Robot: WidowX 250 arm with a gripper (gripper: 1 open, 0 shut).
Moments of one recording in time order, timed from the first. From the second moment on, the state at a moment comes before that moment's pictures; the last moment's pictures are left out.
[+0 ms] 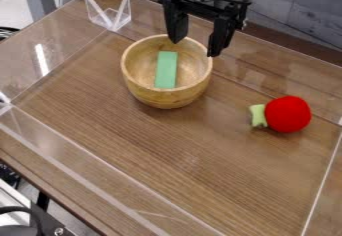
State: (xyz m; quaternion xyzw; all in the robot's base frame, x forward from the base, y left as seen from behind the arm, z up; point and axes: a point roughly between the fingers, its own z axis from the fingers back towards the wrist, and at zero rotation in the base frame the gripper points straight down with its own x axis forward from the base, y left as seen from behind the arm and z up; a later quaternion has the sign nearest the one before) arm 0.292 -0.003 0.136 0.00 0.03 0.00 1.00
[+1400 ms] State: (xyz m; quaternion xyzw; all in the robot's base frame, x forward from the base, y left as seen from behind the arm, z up) arm 0.327 -0.121 0.070 -0.08 0.00 0.21 0.97
